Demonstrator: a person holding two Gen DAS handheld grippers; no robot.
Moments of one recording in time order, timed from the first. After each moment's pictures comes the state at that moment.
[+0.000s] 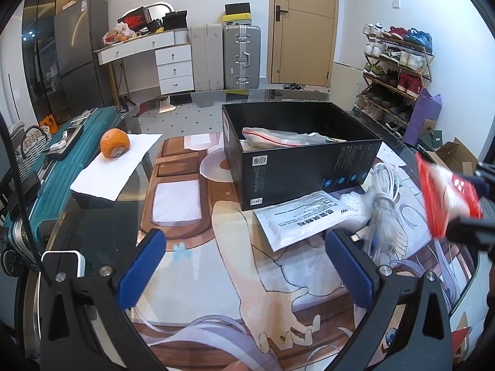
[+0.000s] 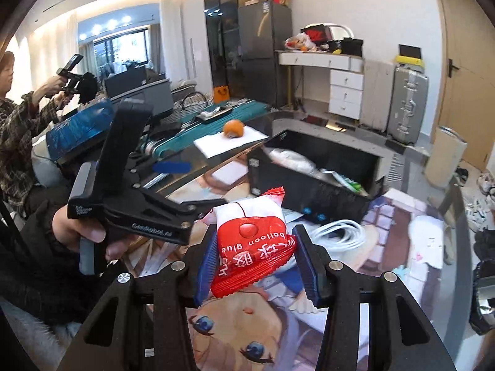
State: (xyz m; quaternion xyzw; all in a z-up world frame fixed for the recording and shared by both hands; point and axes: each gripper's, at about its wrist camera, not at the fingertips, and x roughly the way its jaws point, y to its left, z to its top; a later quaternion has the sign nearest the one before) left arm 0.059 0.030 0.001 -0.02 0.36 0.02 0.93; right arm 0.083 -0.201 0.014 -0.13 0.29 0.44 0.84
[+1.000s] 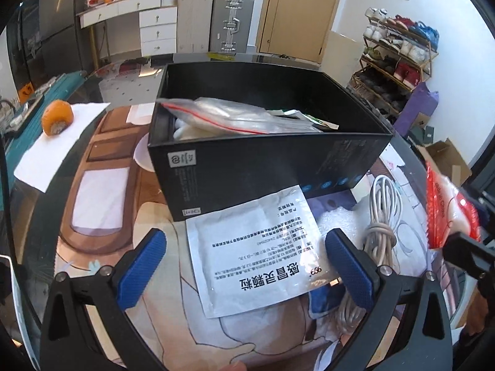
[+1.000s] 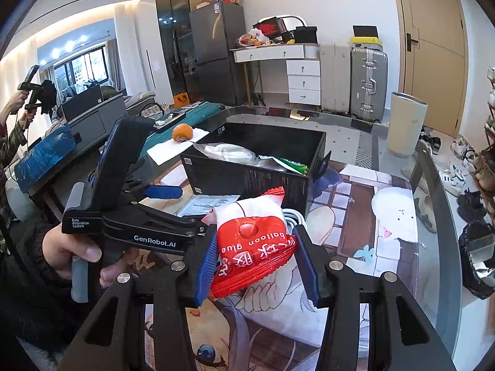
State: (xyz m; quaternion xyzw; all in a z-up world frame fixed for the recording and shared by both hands) left arm 0.121 -0.001 -0.028 -0.08 0.43 -0.02 0.90; right arm 0.129 -0.226 -0.004 -0.08 0.32 0.36 0.87
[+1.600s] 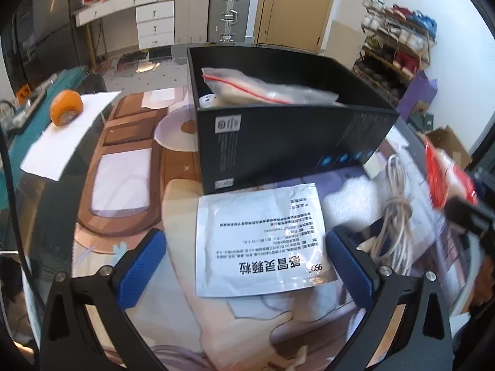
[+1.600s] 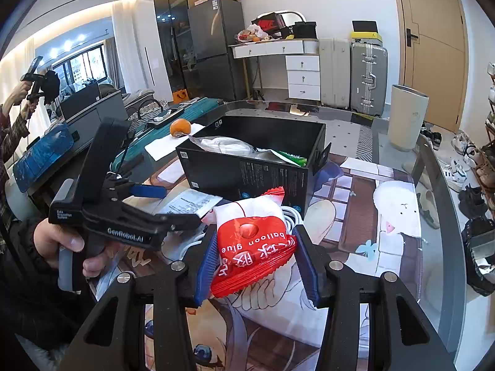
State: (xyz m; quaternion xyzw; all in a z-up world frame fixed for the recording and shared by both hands) left arm 0.109 0.018 -0.033 -0.05 0.45 -0.02 0.89; right arm 0.133 -0.226 -0.011 -0.08 0.33 0.36 0.87
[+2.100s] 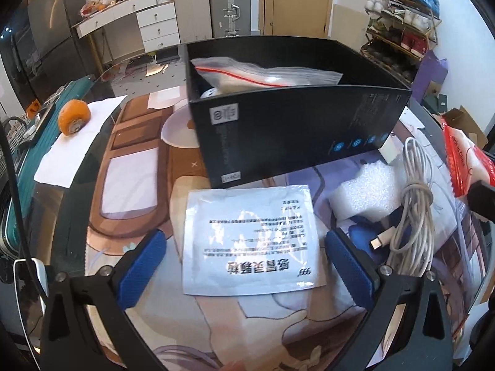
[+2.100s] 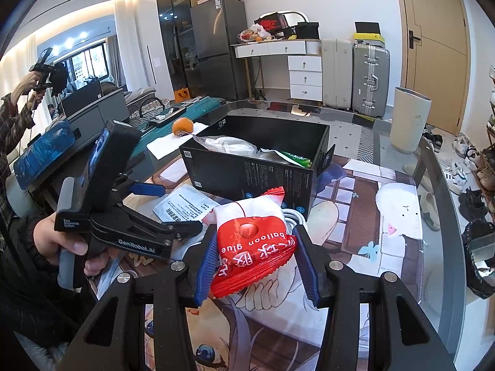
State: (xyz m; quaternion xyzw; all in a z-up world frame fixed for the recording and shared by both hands) left arm 0.115 0.008 -0.037 -0.01 0.46 0.00 0.89; right arm 0.131 -0.222 -0.010 -0.09 0.33 0.36 0.87
